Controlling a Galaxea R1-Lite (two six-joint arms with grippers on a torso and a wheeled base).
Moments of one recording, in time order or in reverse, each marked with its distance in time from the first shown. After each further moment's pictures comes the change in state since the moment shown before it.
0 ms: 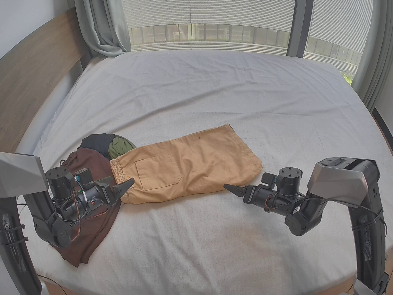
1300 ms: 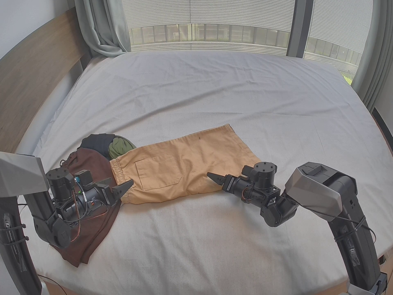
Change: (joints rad) left arm 0.008 0.011 0.001 0.000 -0.001 0.000; right arm 0.074 0.180 -0.432 0.193 -0.115 0.096
